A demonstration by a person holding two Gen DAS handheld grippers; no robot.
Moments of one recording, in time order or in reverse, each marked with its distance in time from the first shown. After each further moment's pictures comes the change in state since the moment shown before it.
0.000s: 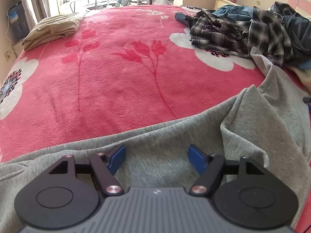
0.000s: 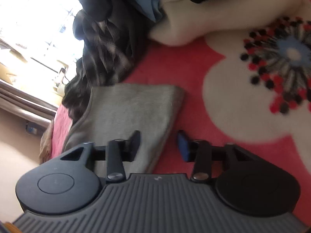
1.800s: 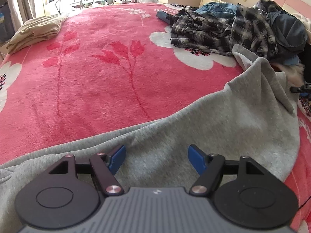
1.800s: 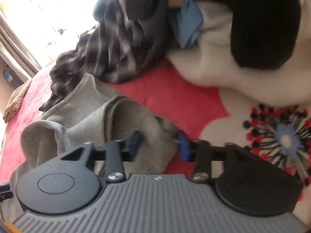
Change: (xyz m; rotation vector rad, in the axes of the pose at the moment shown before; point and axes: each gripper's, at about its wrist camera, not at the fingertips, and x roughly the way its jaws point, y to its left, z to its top) left arm -0.004 -0.015 0.007 0.025 0.016 -0.090; right arm -0.013 0.033 0.019 -0.463 -0.013 -0.149
